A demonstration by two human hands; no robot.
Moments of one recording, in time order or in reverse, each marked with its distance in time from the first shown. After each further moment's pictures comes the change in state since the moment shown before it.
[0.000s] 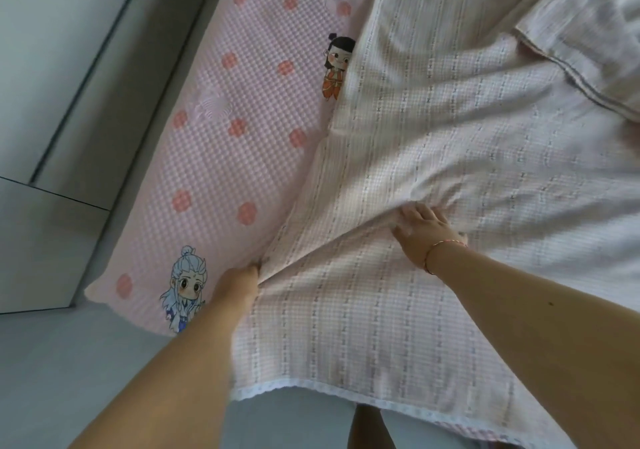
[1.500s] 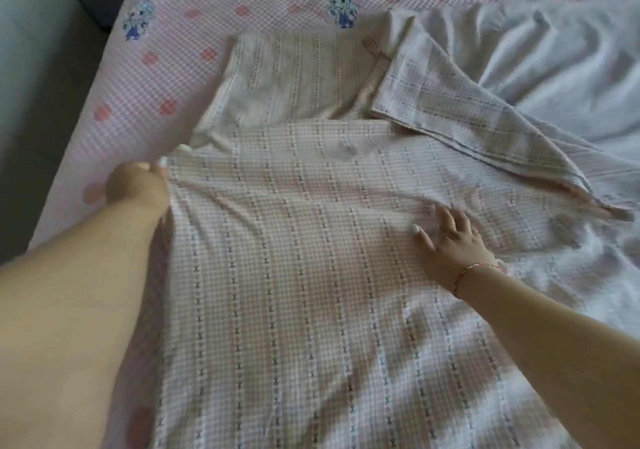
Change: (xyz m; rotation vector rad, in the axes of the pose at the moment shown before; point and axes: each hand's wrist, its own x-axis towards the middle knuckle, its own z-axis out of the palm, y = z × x) left_hand 0.154 0.348 -0.064 -0.153 0.392 0.509; right_hand 0.122 0.094 -0.088 0.315 0.333 0.317
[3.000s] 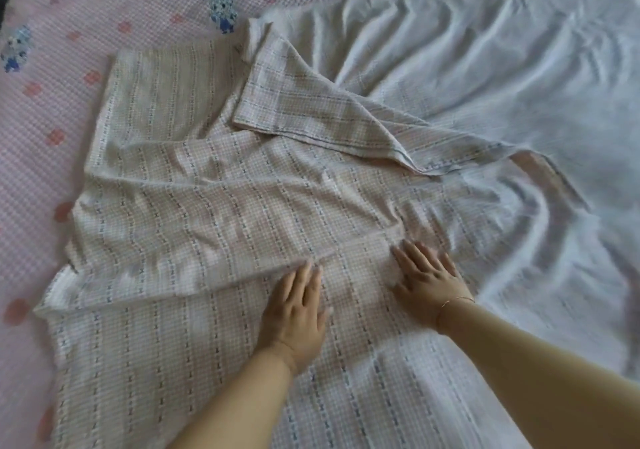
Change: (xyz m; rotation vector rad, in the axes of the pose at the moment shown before) left_hand -0.353 -0.005 0.141 0.719 -0.592 1.059; right_hand -0.066 0.196 -0.023 -0.223 -0.133 -0.178
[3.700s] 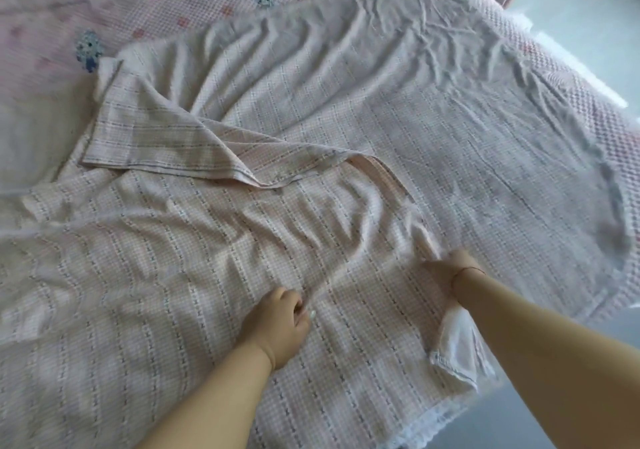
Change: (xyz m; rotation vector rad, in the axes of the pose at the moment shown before) left_hand 0.057 0.231 -0.001 -0.209 -0.220 -0.017; right_hand -0.057 0.296 -0.044 0.803 0.044 0.823
